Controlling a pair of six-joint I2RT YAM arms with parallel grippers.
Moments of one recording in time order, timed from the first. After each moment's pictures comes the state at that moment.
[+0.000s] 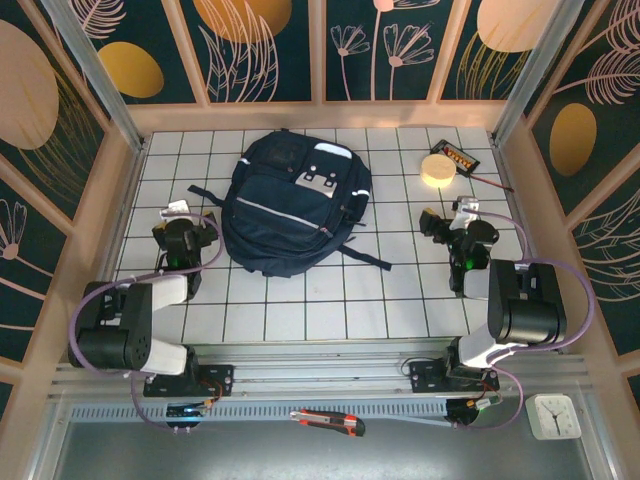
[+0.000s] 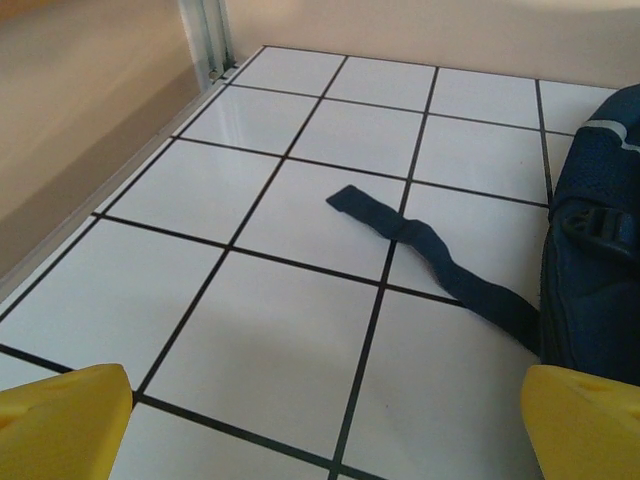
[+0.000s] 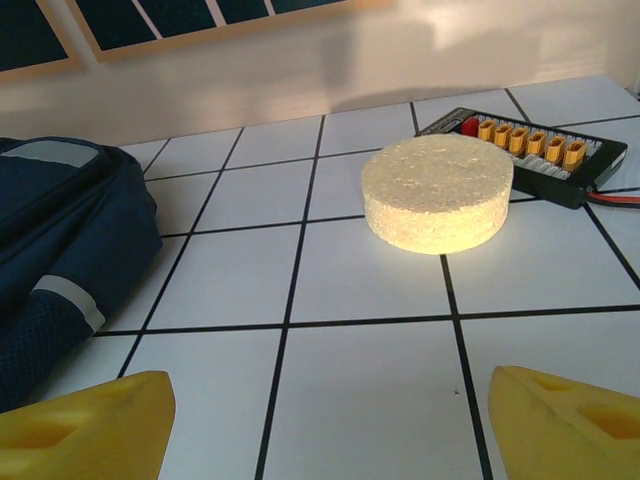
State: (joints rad) left arm -0.05 1.44 0.40 0.67 -0.32 -0.16; right arm -0.10 1.52 0.35 0.95 -0.26 0.11
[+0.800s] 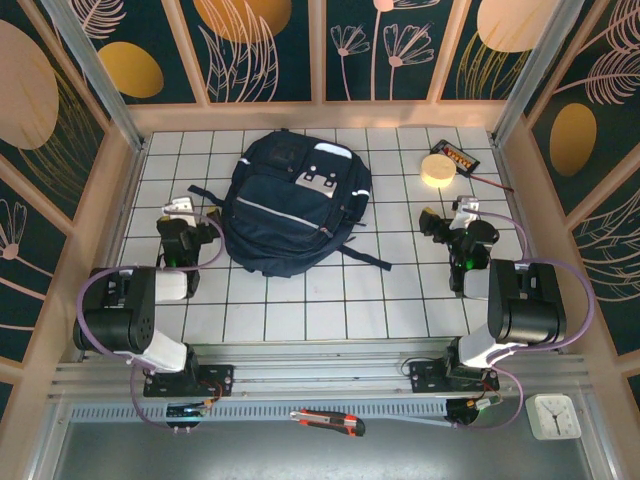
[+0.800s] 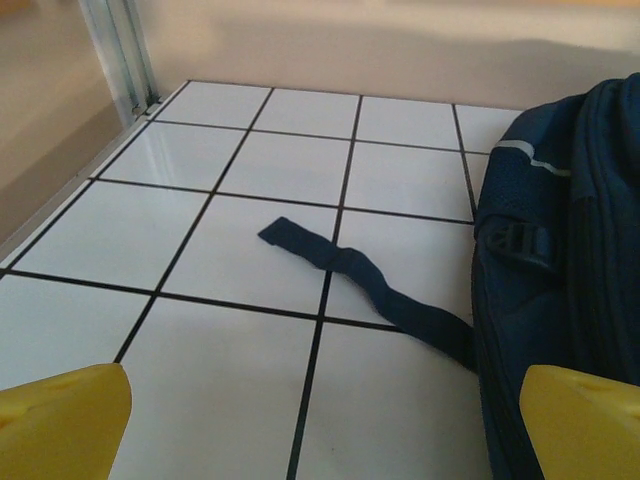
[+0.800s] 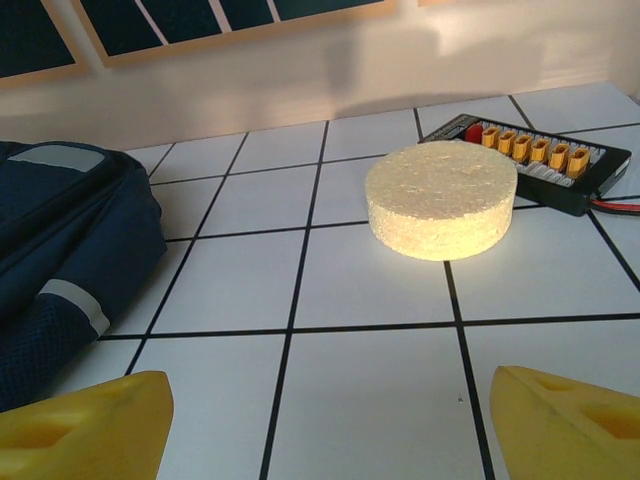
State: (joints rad) left arm 0.00 1.52 0.37 0.87 -0.13 -0.10; right arm -0.10 1.52 0.35 0.96 -0.27 0.11
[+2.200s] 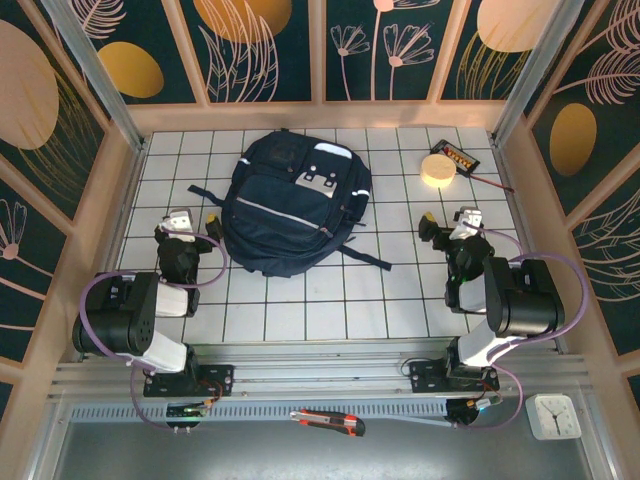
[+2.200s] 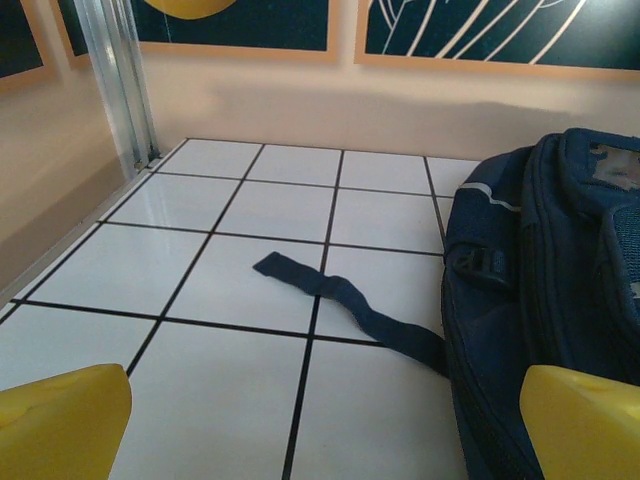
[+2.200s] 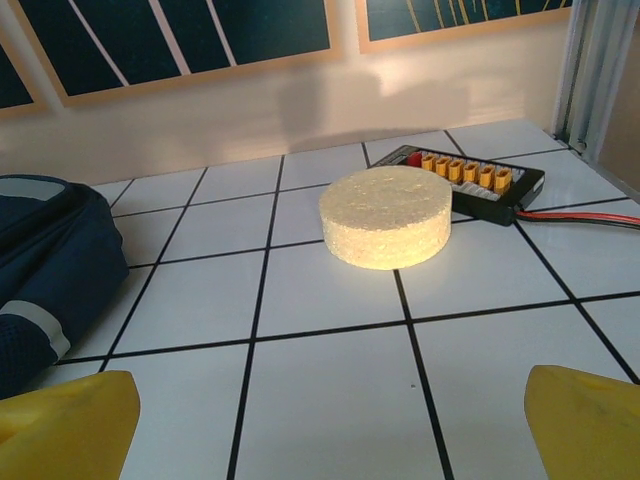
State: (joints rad) left arm 0.00 1.51 0.23 1.15 -0.10 -0.08; right arm -0.06 1.57 0.22 1.23 -0.11 0.12
